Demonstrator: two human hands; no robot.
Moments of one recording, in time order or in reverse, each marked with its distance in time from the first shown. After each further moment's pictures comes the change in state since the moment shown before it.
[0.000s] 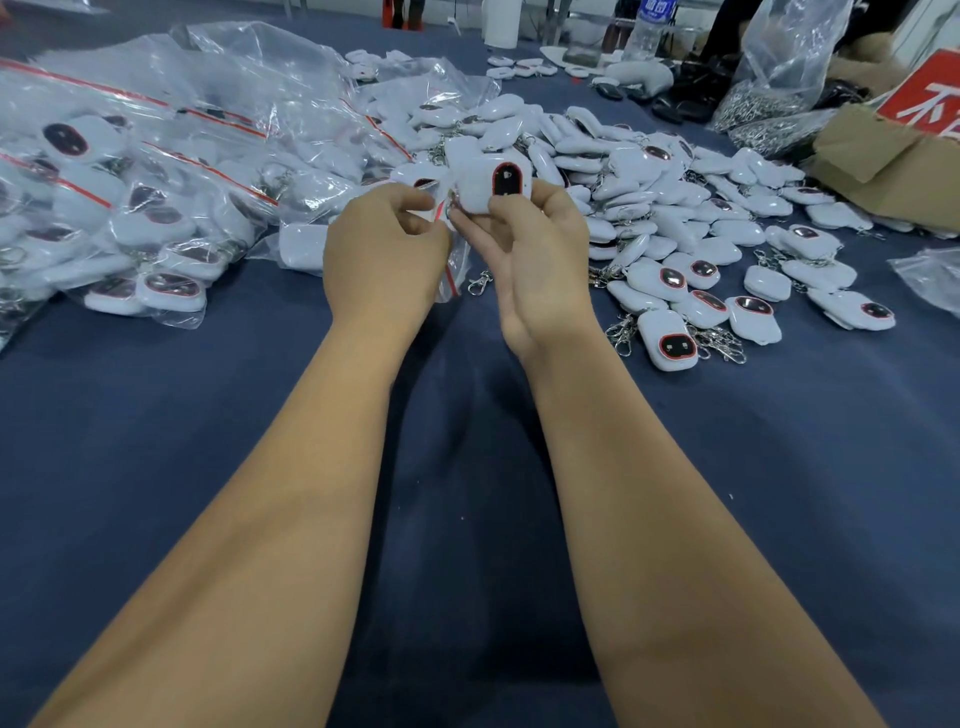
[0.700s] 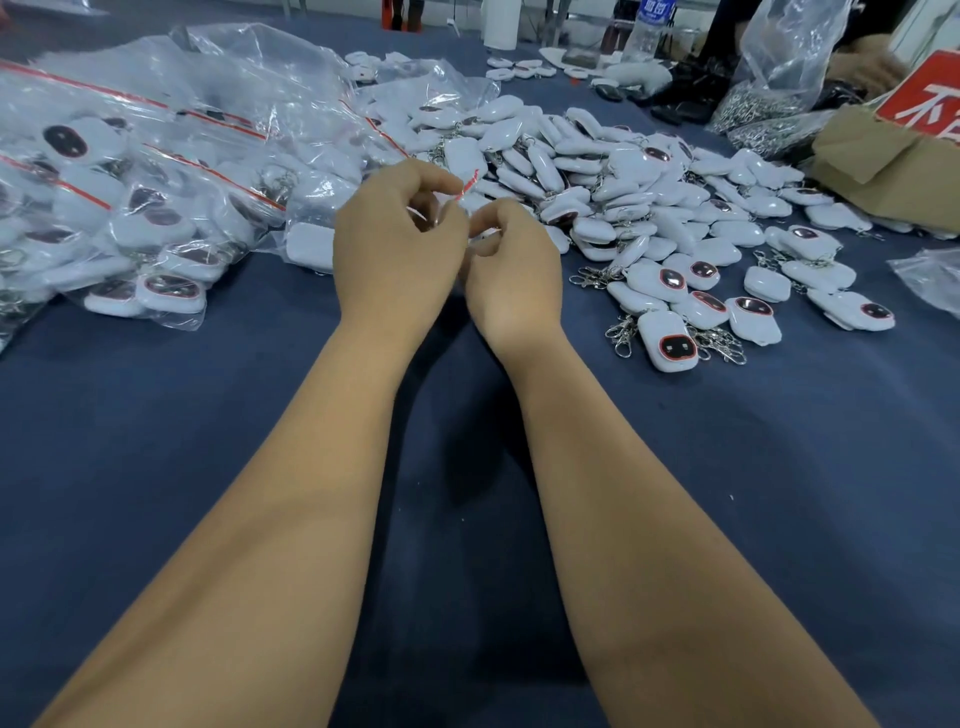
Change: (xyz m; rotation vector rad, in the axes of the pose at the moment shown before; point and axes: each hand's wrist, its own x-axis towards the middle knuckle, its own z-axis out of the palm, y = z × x) left_hand -0.010 0.013 -0.001 -0.115 0.006 0.161; right_hand 0.000 0.018 -0.007 -1.009 0.009 -0.172
